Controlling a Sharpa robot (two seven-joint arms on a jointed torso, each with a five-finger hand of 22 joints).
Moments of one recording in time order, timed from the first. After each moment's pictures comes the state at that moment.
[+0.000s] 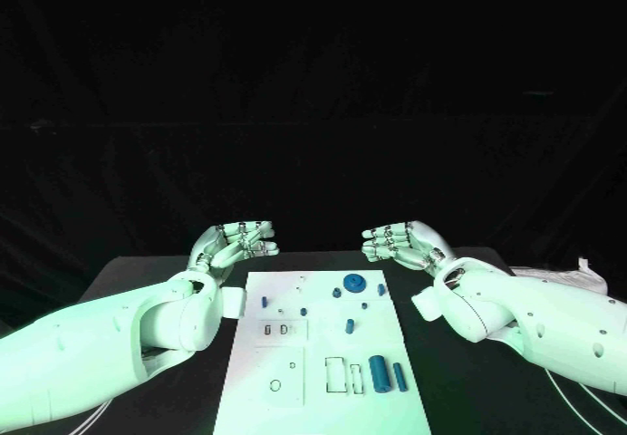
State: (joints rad) left arm 1.15 -0.83 -0.05 1.53 0.06 -0.50 0.56; left_hand 1.39 -0.03 0.24 0.14 0.07 0.97 0.21 0.16 0.08 1.04 0.15 0.15 0.07 1.17 0.09 0.24 0.15 0.17 1.02 0.20 0.34 0.15; right arm 1.13 -0.82 -0.02 1.44 -0.54 -0.44 0.31; right_hand 1.34 0.09 0.05 -0.15 0.23 0.86 0.21 0.08 0.06 0.96 0.18 0.10 0.06 0.99 0.14 0.12 0.07 0.17 0.82 0.26 0.19 0.09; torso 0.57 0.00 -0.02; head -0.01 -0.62
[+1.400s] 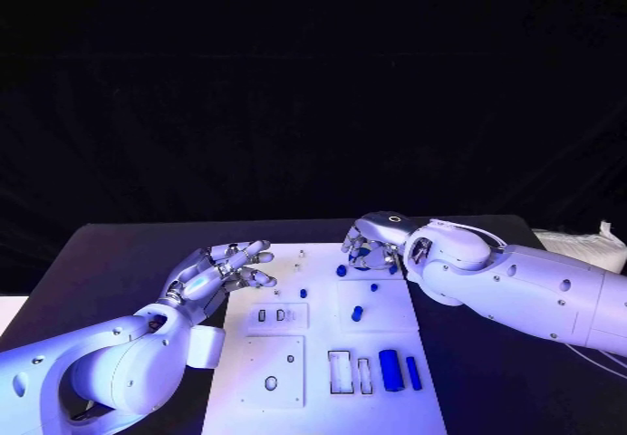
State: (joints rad) left arm 1.16 -1.01 -0.04 1.87 0.11 -0.39 0.50; left_hand 1.33 -0.08 0.30 0.11 0.07 1.03 0.18 0.11 0.07 1.16 0.11 0.10 0.07 1.31 0.04 0.34 0.32 0.17 1.12 0.14 0.44 0.19; right arm 1.26 -0.77 0.00 1.42 -1.66 -0.25 -0.06; right_hand 1.27 -0.05 0.31 -0.18 0.17 1.12 0.13 0.07 0.08 1.23 0.07 0.07 0.09 1.47 -0.02 1.22 1.01 0.05 1.46 0.07 1.47 1.31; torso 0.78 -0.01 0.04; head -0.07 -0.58
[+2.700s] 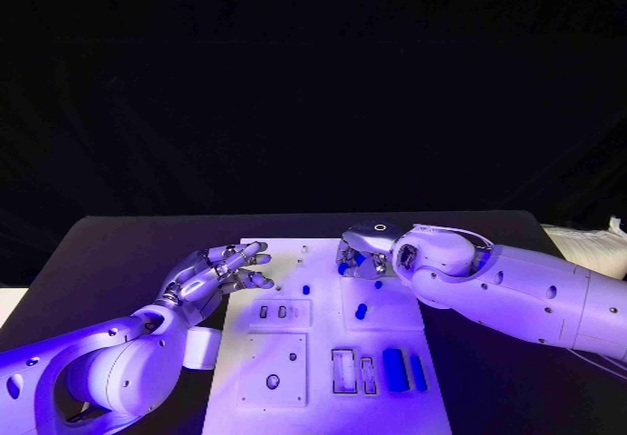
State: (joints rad) left arm 1.16 -1.01 -0.04 1.86 0.12 -0.38 0.48; left_hand 1.32 -0.08 0.30 0.11 0.07 1.02 0.19 0.10 0.07 1.16 0.12 0.09 0.07 1.29 0.05 0.35 0.34 0.17 1.12 0.15 0.44 0.19; right arm 1.25 -0.74 0.00 1.43 -1.77 -0.14 -0.09; right_hand 1.28 -0.06 0.38 -0.11 0.11 1.15 0.12 0.07 0.09 1.21 0.06 0.07 0.07 1.47 -0.01 1.25 1.02 0.05 1.47 0.08 1.48 1.31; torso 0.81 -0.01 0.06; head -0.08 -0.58
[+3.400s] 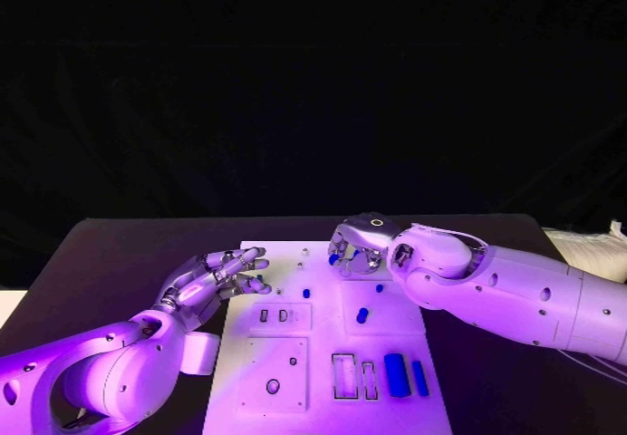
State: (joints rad) left arm 1.16 -1.01 -0.04 1.86 0.12 -0.38 0.47; left_hand 1.32 -0.08 0.30 0.10 0.07 1.02 0.19 0.09 0.07 1.15 0.12 0.09 0.07 1.29 0.05 0.36 0.36 0.17 1.12 0.15 0.45 0.19; right arm 1.26 -0.72 0.01 1.44 -1.78 -0.26 -0.11; right_hand 1.28 -0.04 0.42 -0.06 0.08 1.17 0.11 0.08 0.10 1.26 0.05 0.07 0.07 1.47 -0.02 1.28 1.07 0.05 1.46 0.08 1.51 1.31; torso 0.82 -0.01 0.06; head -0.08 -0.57
